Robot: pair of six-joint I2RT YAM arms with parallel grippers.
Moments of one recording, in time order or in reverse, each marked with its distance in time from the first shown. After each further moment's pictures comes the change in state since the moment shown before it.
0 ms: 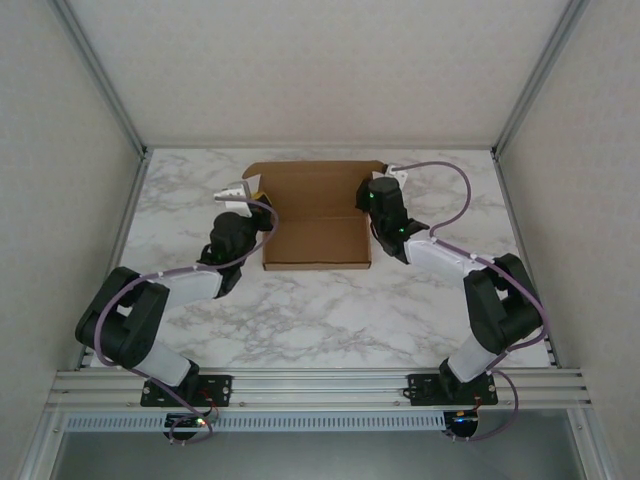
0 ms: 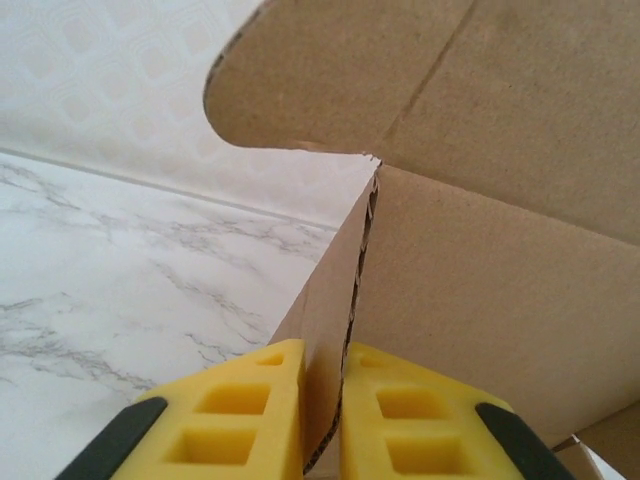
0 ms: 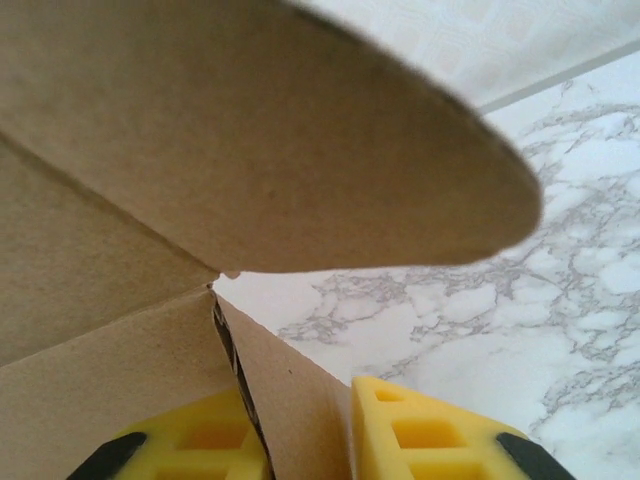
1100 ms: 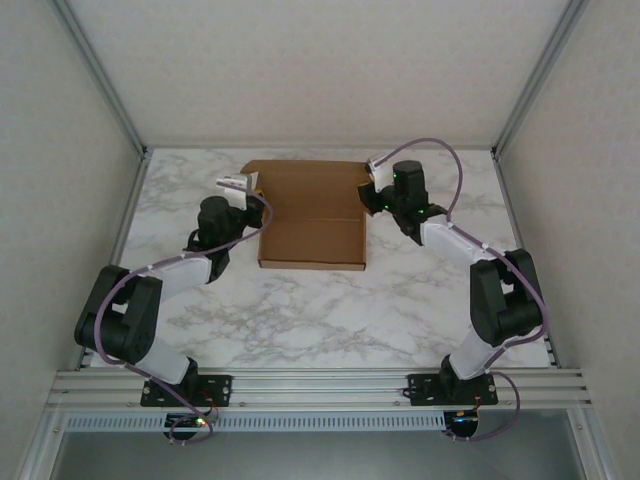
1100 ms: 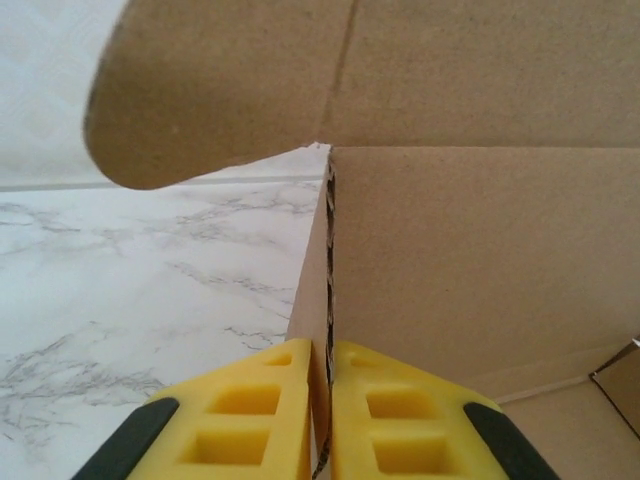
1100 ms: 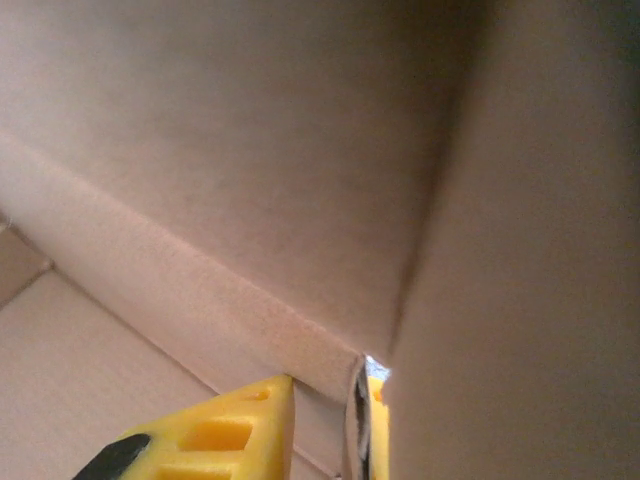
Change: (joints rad) left arm 0.143 0.011 0.095 -0.199 0.286 0.239; right arm -0.161 0.029 0.117 -0.173 -0.496 -0.681
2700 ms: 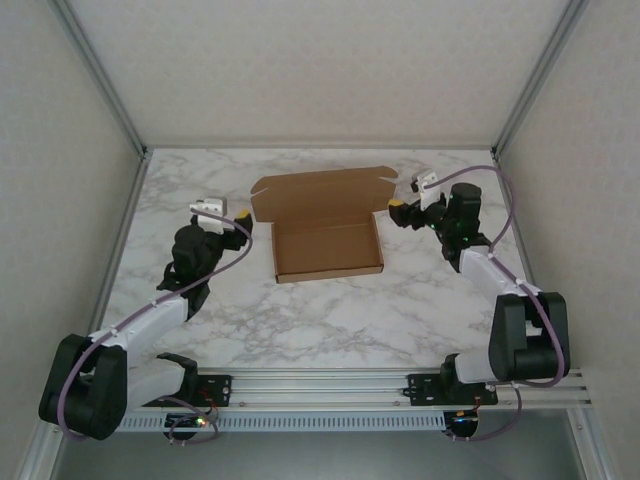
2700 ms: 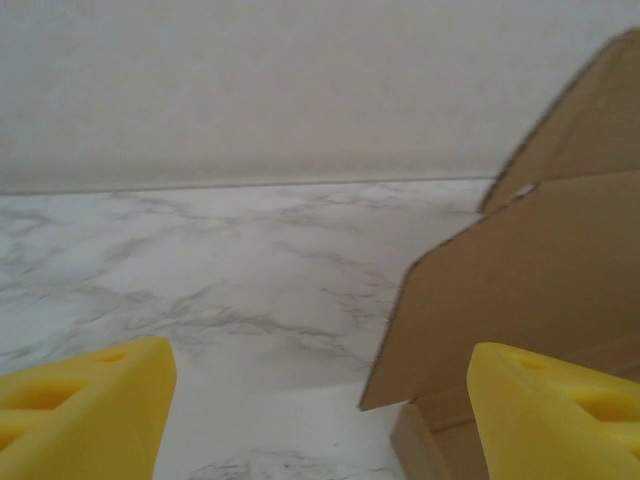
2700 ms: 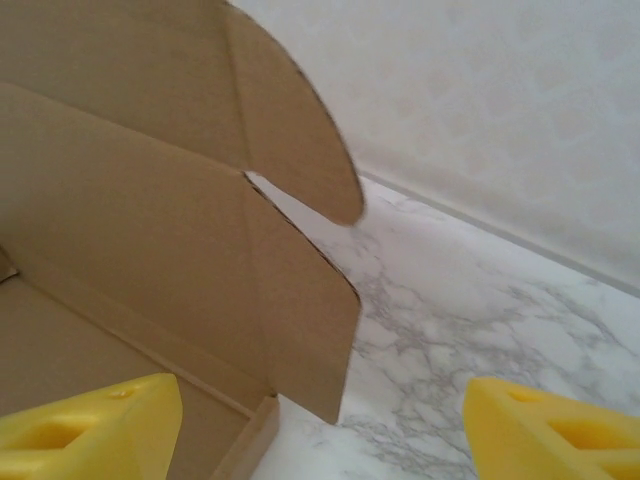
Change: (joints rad) left arm 0.043 -0.394 -0.243 -0.116 -0.091 0.096; right arm -0.289 -0.240 -0.305 0.192 -0.378 -0.227
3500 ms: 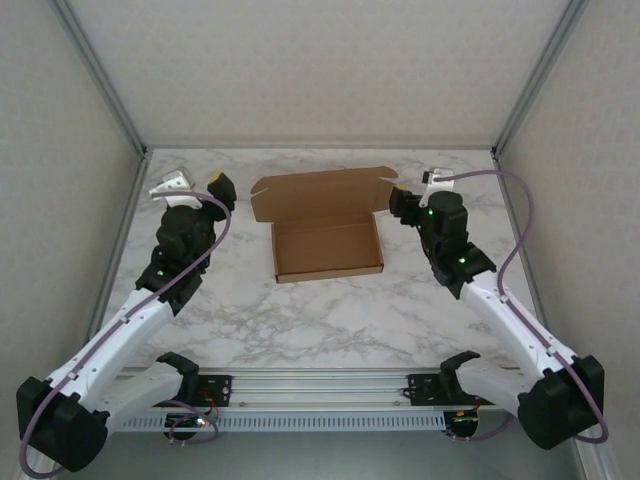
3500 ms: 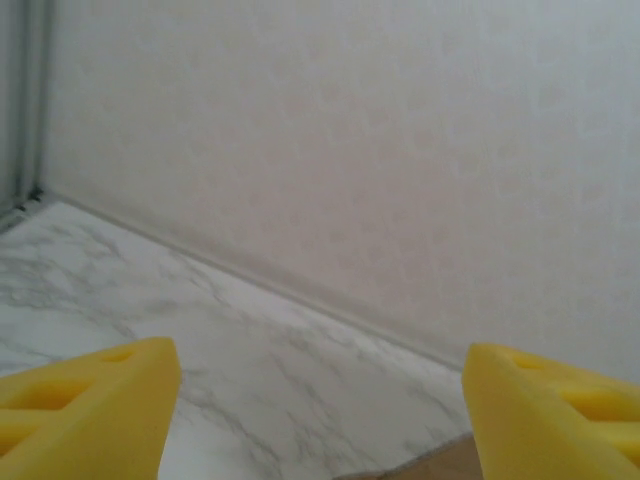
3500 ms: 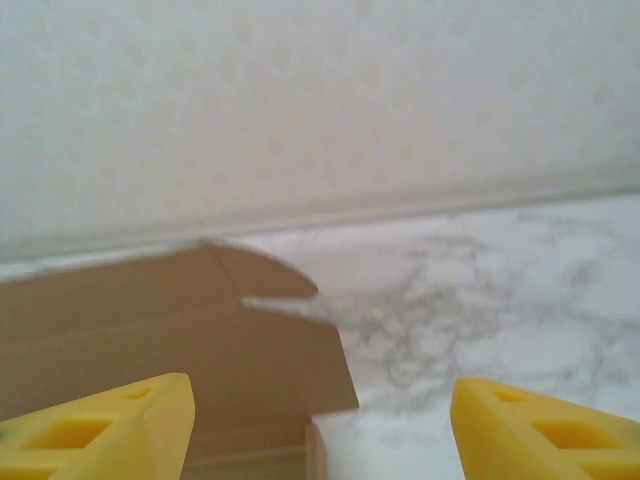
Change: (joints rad) left arm -0.143 -0.185 0.311 -0.358 -0.483 -0.362; right arm 0.333 -0.342 0.055 -0.290 0.776 0.520
